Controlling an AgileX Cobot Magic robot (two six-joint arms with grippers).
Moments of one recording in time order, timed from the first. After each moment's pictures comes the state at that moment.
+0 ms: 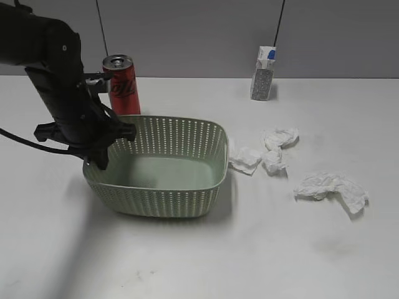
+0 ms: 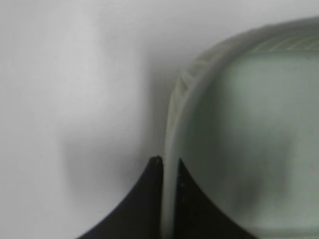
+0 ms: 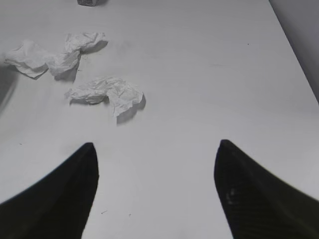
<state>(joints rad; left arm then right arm) -0.44 1.95 -1.27 -0.14 0.83 -0.18 0.06 0.04 -0.42 0.03 0.94 0.02</state>
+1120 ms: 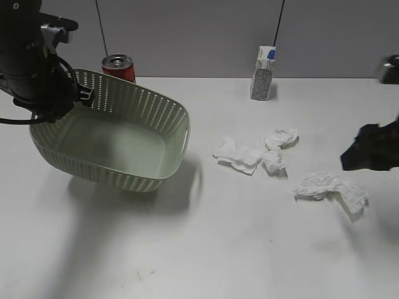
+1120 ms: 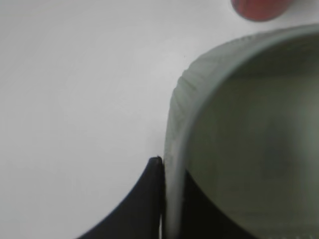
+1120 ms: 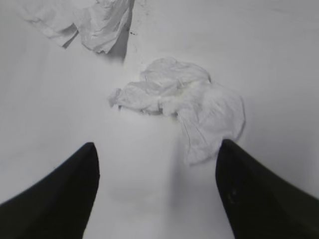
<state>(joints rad) -0.43 1.76 -1.27 0.25 0.92 -0.31 0.15 1.42 -0.76 0.34 0.53 -0.22</state>
